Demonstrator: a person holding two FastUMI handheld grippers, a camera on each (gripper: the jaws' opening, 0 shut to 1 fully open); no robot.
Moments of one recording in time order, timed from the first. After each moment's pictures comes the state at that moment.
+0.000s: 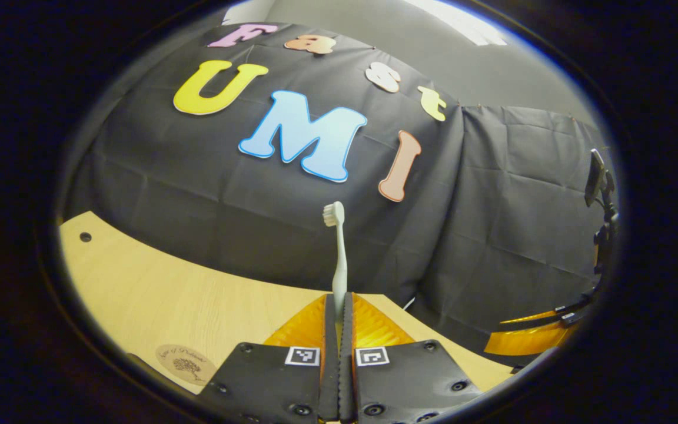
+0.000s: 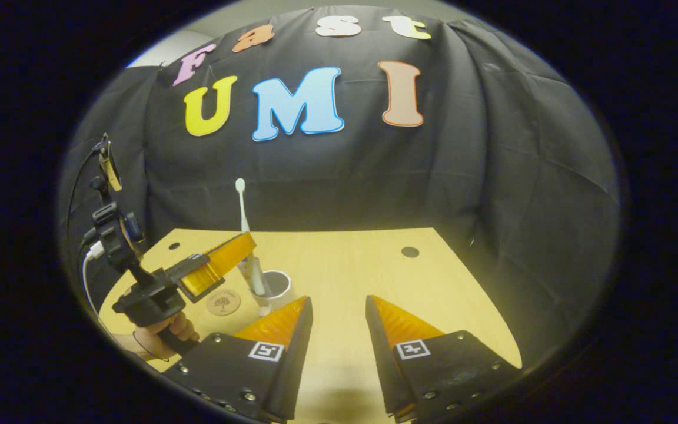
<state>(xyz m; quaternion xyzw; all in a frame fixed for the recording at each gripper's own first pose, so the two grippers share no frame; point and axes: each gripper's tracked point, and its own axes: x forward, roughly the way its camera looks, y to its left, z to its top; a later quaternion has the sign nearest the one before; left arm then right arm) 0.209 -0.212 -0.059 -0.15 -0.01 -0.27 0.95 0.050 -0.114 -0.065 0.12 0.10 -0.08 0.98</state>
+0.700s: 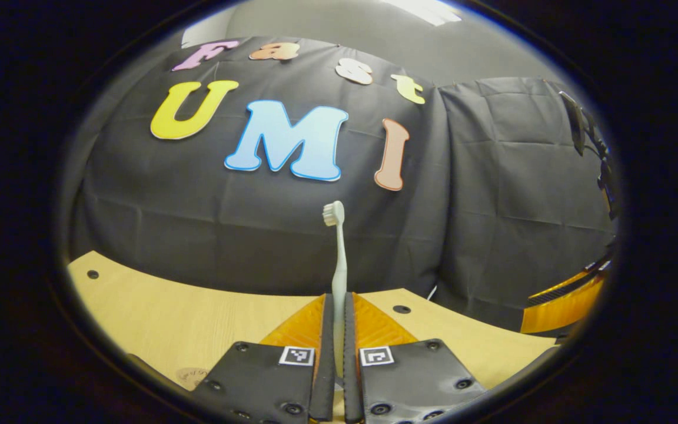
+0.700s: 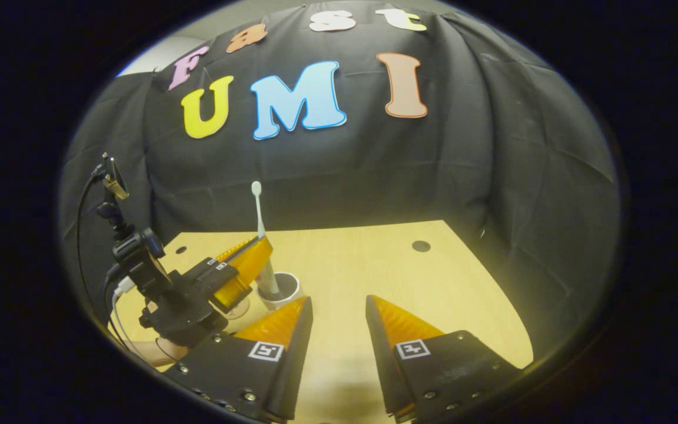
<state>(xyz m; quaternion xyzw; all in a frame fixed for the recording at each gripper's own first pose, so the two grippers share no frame) 0.227 -0.222 -0.076 -0.08 -0.03 -0.26 0.96 0.068 -0.108 -0.065 0.14 0.11 -0.06 0.98</state>
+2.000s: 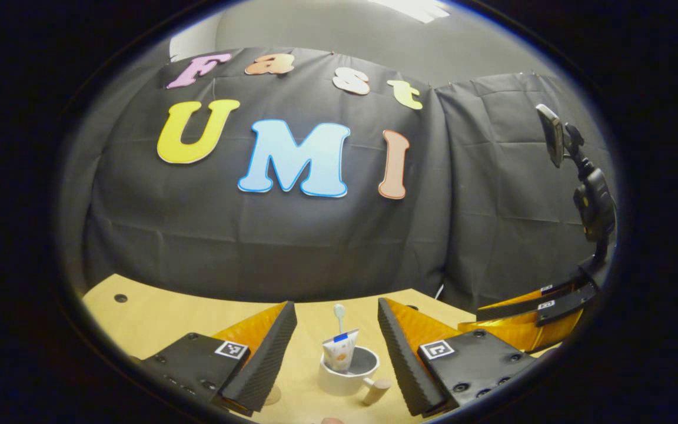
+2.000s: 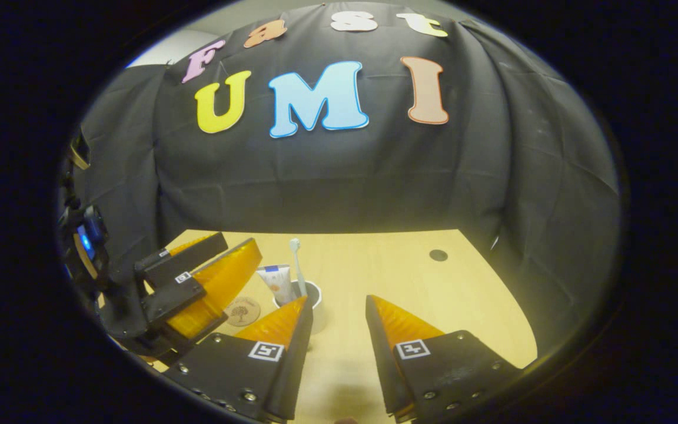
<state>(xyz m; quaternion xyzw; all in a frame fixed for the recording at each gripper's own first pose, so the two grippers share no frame) 0.179 -0.172 -0.032 -0.04 -0.04 -0.24 0.97 0.098 -0.075 -0.055 0.12 0.10 -0.04 0.99</state>
